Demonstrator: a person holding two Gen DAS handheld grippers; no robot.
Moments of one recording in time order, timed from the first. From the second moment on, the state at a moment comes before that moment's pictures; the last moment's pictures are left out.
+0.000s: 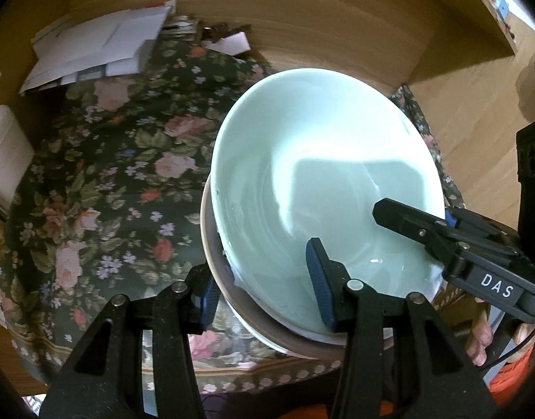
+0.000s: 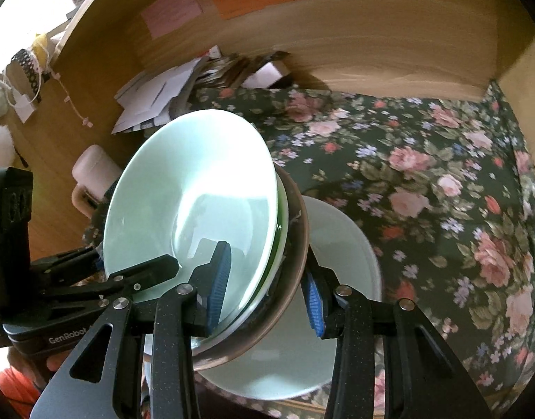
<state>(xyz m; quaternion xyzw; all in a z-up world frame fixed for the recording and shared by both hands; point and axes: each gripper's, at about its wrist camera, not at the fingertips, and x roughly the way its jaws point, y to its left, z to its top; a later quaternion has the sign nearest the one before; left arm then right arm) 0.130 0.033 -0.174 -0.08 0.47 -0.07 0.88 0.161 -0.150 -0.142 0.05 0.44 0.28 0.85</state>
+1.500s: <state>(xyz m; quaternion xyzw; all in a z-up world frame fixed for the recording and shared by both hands) 0.041 0.022 -0.056 -0.03 0.21 -0.03 0.98 0.081 -0.183 -0.047 0.05 0.24 0.28 0.93</state>
